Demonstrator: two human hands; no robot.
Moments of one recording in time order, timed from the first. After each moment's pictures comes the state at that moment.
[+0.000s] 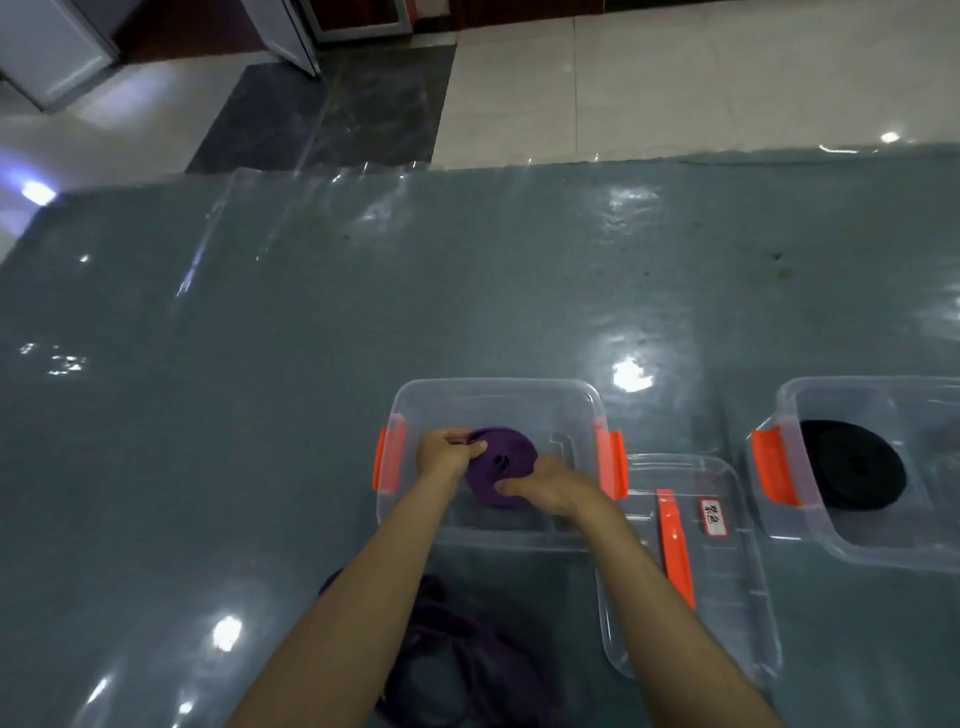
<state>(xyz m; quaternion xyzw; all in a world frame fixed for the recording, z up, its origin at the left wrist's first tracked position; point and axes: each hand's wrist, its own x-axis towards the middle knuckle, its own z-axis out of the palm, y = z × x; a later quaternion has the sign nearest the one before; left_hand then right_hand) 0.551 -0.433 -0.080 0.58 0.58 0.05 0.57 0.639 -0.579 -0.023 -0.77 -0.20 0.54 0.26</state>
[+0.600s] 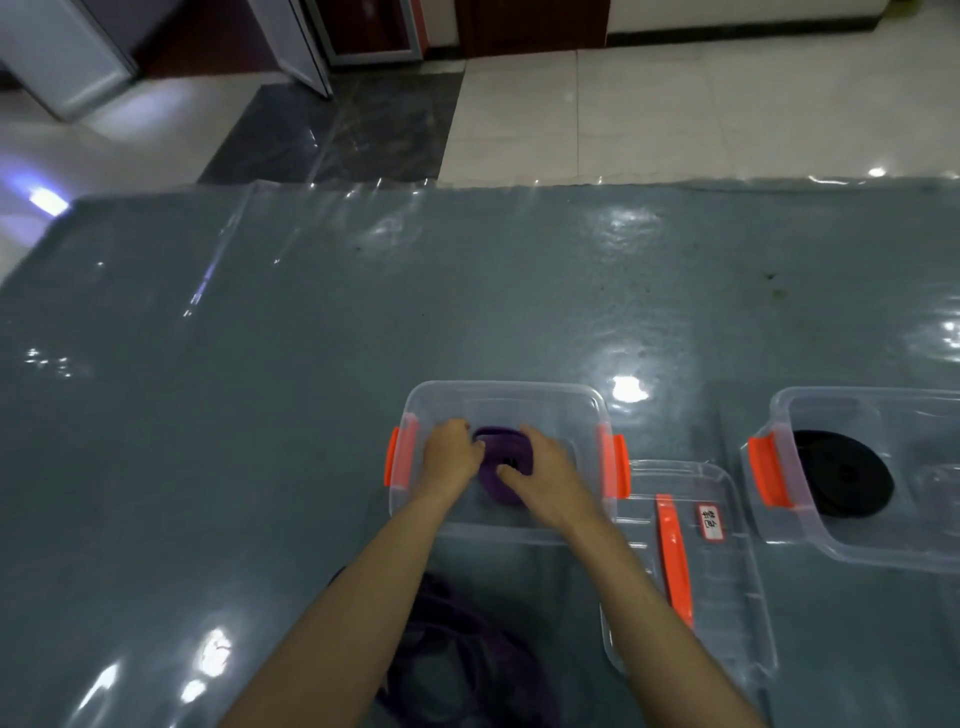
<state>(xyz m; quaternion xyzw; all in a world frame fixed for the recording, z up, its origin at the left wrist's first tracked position) 0.545 -0.437 -0.036 0.81 0.47 -0.05 0.33 0.613 -0.584 -0.004 -0.80 -0.26 0.35 0.40</state>
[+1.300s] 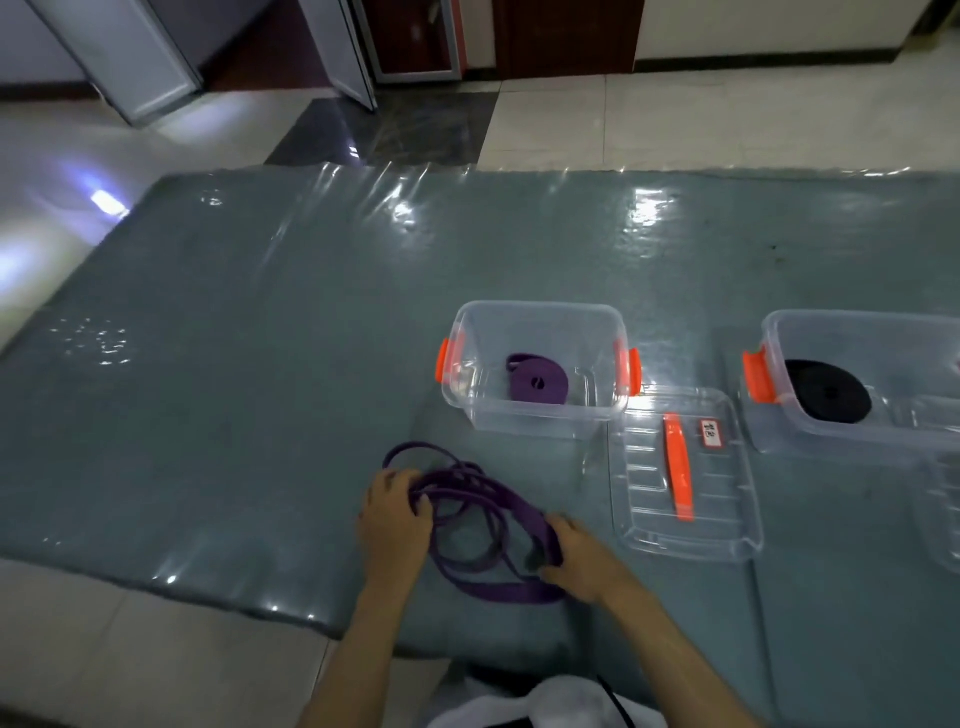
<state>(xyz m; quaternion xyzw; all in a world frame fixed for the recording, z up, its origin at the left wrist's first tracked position) 0.278 -0.555 -0.022 0.81 0.52 0.11 0.25 0.454 -0.743 -0.072 -0.80 -0.36 0.45 0.18</state>
